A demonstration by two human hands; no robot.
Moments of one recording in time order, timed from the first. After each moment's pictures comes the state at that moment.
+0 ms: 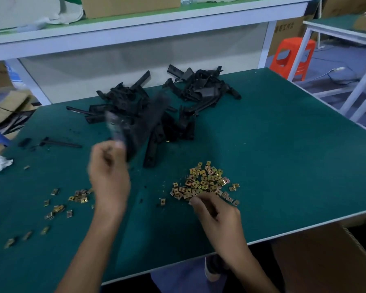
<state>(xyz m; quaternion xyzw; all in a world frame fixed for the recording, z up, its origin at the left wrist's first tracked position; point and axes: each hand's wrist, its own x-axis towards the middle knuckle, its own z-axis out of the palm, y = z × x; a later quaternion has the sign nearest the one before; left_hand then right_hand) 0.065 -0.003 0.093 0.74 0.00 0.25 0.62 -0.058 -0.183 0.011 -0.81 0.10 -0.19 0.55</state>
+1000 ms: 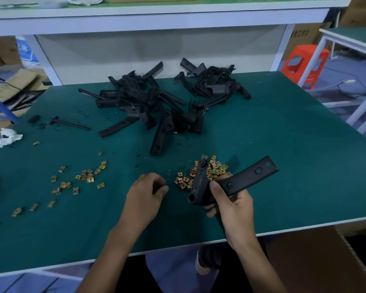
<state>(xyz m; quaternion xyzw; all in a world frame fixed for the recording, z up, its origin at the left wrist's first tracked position) 0.019 0.000 0.030 0.93 -0.07 -0.01 0.37 -0.051 -0.194 0.012 -0.64 0.13 -0.21 0.73</state>
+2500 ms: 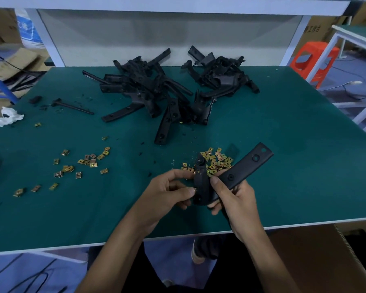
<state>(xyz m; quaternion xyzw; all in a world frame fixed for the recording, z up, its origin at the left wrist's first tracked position) -0.009 -0.014 0.042 0.65 -0.07 -0.25 0.71 -0.052 -0.203 0.012 -0.67 0.08 -0.12 0.72</state>
